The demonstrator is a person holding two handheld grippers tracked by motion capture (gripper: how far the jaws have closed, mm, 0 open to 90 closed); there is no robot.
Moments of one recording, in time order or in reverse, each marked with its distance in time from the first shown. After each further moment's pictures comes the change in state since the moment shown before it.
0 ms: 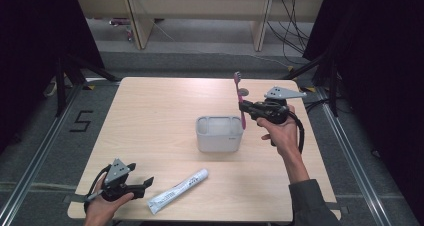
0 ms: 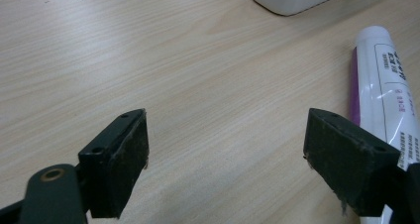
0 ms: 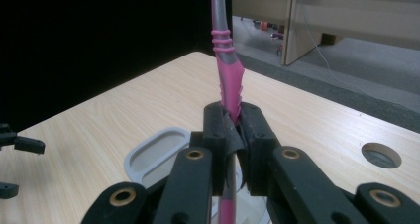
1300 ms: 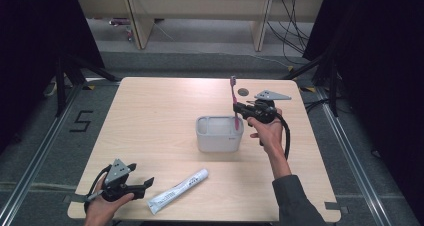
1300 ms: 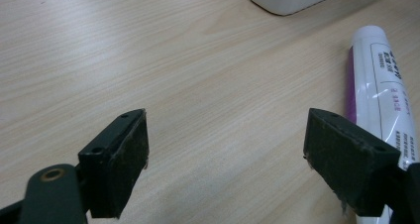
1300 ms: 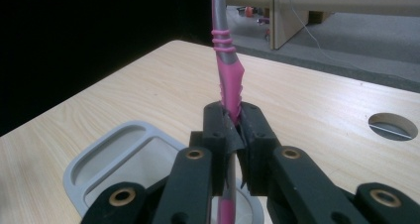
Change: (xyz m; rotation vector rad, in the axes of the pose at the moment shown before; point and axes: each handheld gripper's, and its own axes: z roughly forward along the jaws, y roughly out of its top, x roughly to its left) left arm -0.001 0.000 0.000 0.001 -0.010 0.005; right arm -0.019 -0.032 0.047 0.033 -0.043 0.133
